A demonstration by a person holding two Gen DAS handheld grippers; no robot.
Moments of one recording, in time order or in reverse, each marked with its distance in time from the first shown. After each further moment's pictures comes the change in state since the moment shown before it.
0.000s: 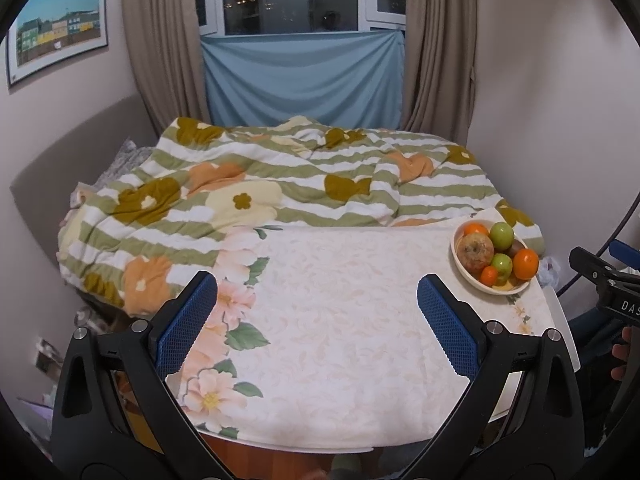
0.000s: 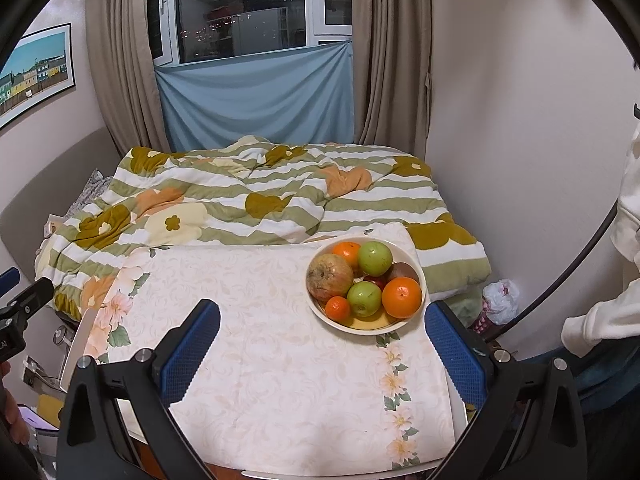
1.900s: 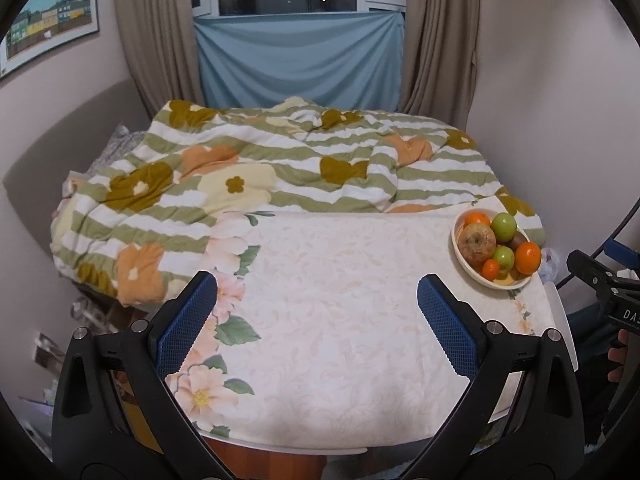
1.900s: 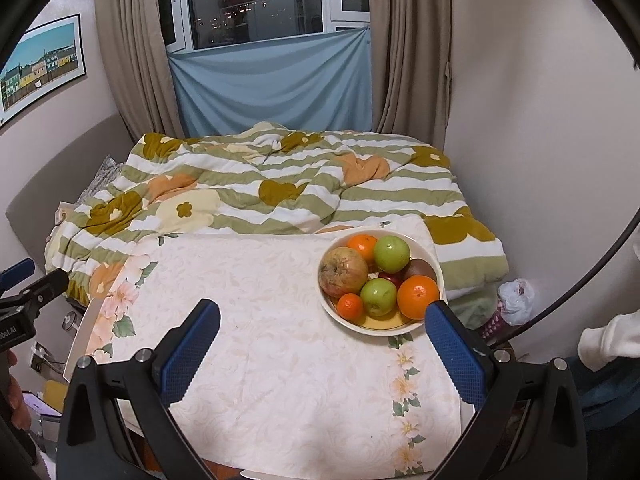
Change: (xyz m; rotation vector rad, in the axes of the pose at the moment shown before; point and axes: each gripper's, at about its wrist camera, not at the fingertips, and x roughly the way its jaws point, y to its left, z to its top) left arm 0.021 -0.003 -0.004 -0.003 0.066 -0.014; right arm 0.015 0.014 -0.001 -0.019 0.033 0.032
